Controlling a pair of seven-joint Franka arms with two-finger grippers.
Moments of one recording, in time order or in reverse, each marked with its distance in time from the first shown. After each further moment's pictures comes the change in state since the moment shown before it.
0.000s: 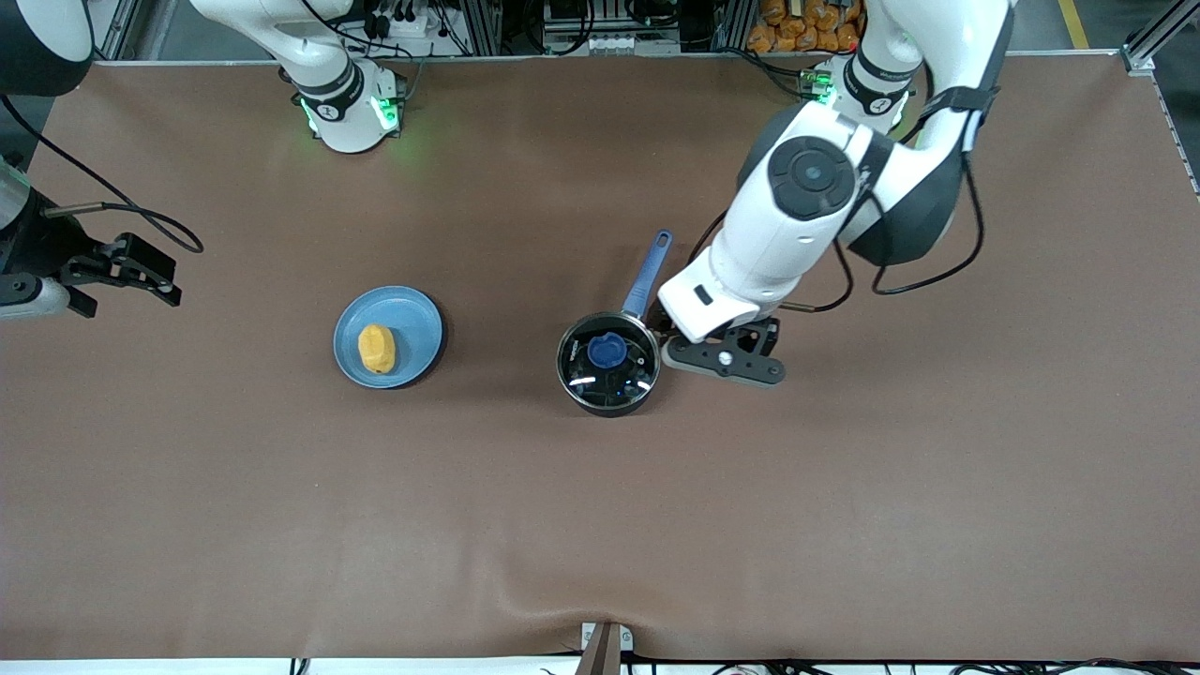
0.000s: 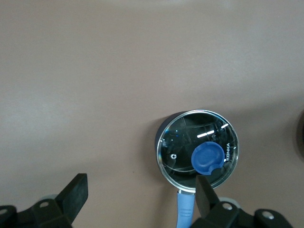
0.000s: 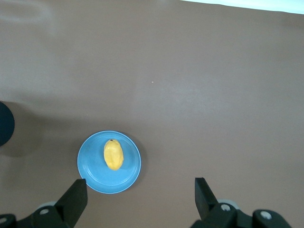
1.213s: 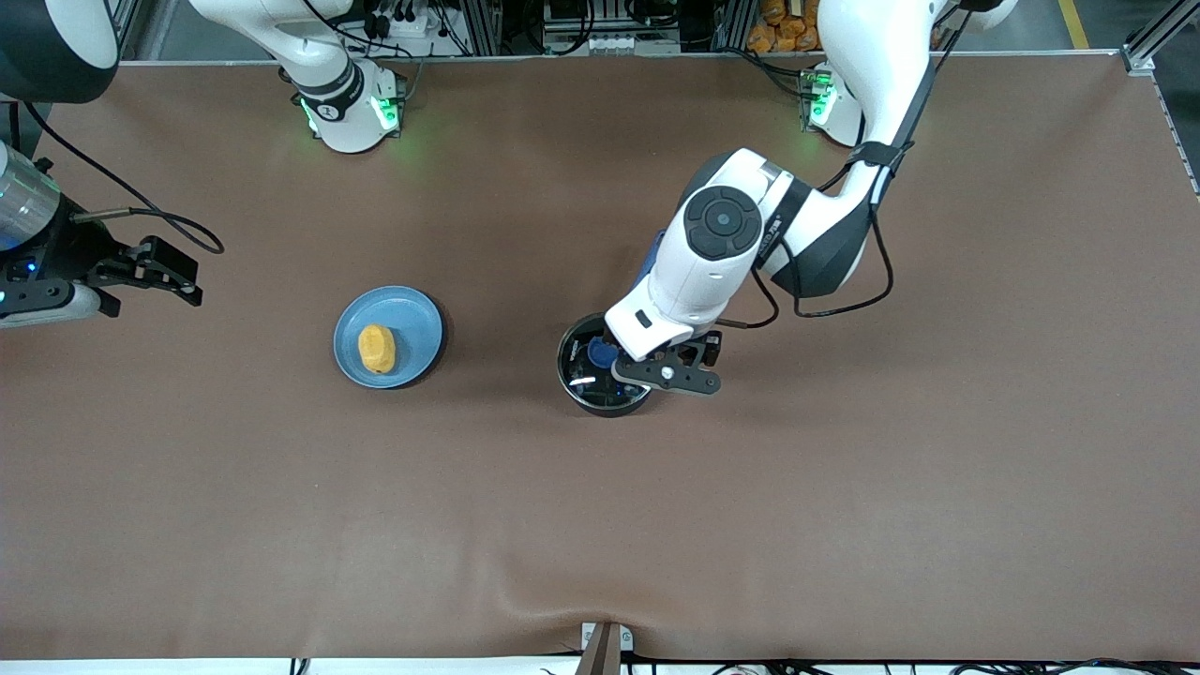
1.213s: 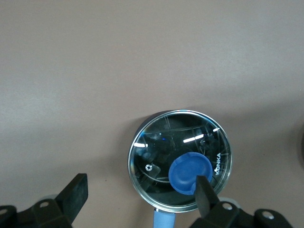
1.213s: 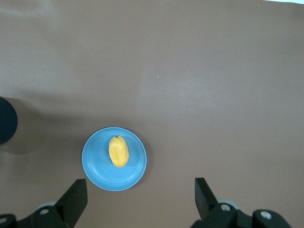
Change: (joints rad) left arm -0.070 0.116 0.004 0.011 0.000 0.090 -0.096; right arm 0.026 0.001 0.001 -0.023 0.000 0.001 0.029
